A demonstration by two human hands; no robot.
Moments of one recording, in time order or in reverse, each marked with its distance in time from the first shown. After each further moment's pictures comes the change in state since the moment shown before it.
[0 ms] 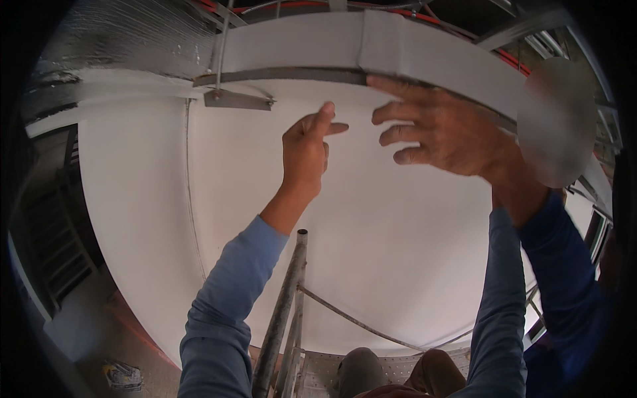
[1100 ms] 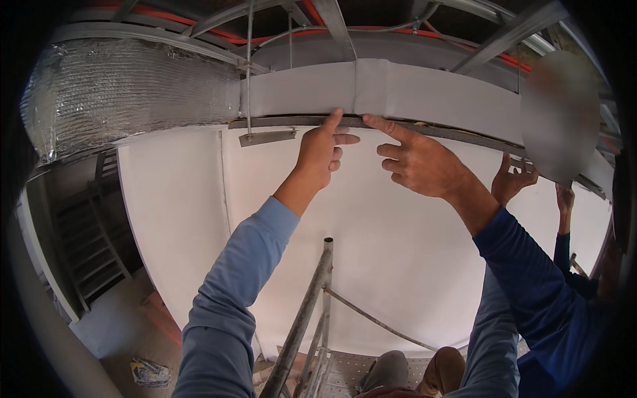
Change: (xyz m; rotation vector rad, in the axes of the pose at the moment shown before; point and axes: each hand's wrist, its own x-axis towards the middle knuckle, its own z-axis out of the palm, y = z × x) left_hand 0.028 0.071 0.028 0.115 -0.066 -0.285; right_hand -0.009 0.002 0.018 -0.306 0.076 0.063
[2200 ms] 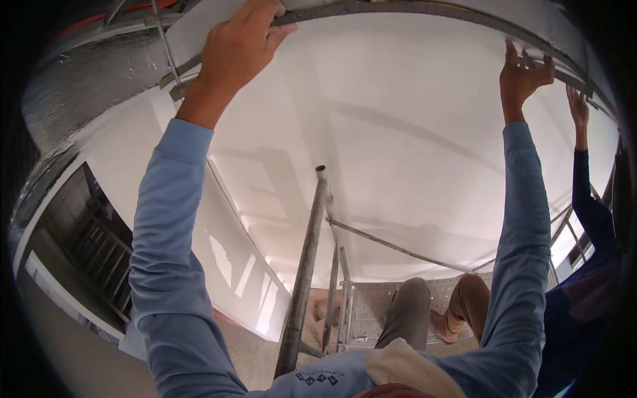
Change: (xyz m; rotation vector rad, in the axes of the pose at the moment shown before) left_hand 0.046 0.028 -0.026 1.430 -0.082 1.629; right_hand -0.229 0.030 0.120 -0.026 0.818 1.515
